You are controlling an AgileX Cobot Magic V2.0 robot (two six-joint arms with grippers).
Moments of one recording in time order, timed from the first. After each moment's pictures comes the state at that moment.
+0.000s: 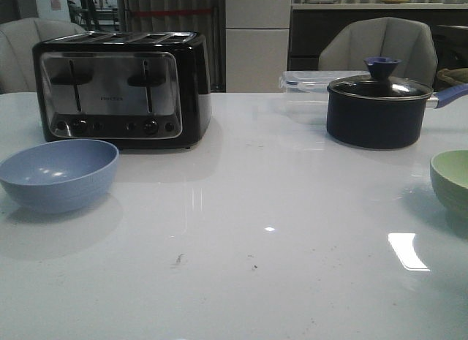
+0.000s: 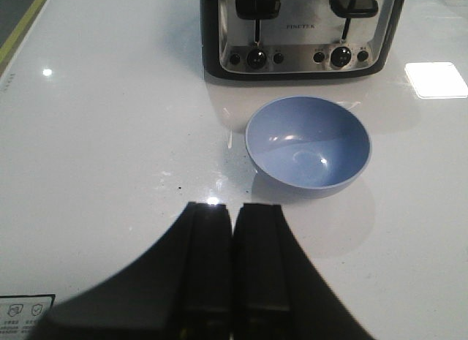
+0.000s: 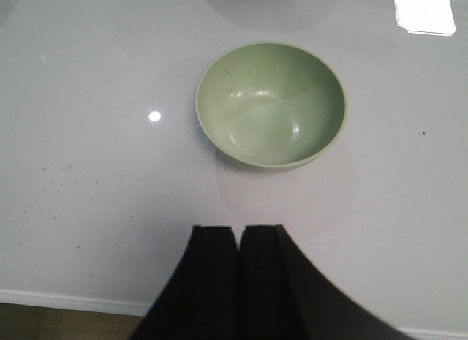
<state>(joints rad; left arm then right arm) -0.06 0.50 -0.60 -0.01 0.68 0.05 0.00 0.60 -0.60 0.06 0.77 -0.02</state>
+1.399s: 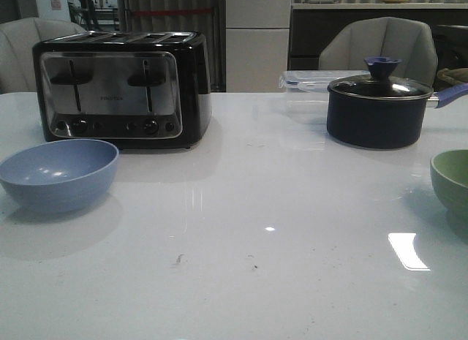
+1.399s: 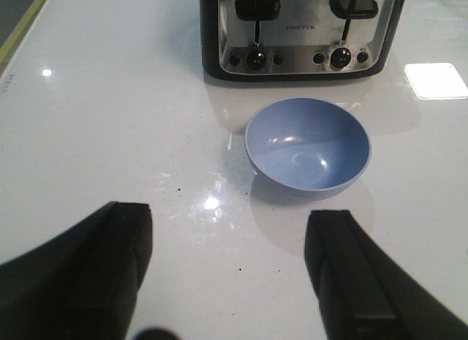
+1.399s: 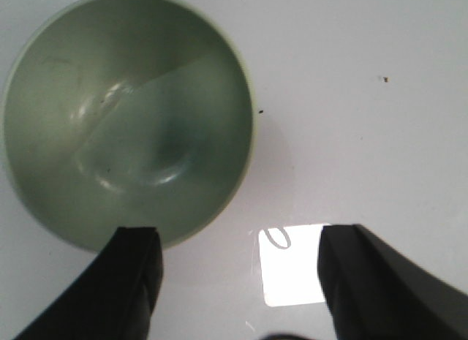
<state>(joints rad) -0.06 0.50 -0.60 -0.01 0.67 0.05 -0.24 1.39 -0.97 0.06 0.79 -0.04</state>
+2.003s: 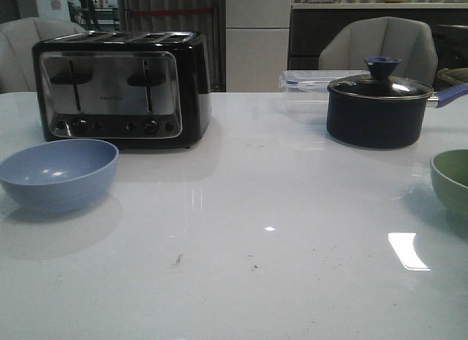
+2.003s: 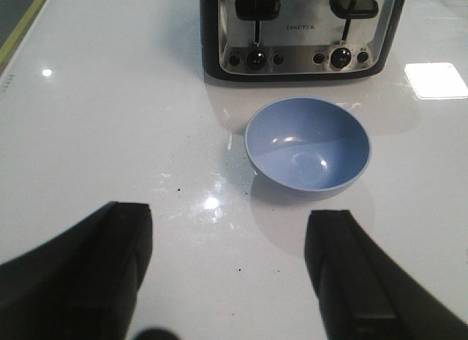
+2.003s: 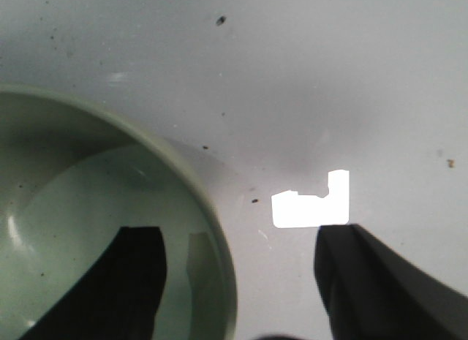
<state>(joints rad) -0.06 0.50 -0.60 -0.01 0.67 0.05 -0.28 1.84 -1.27 0.12 0.90 -0.14</state>
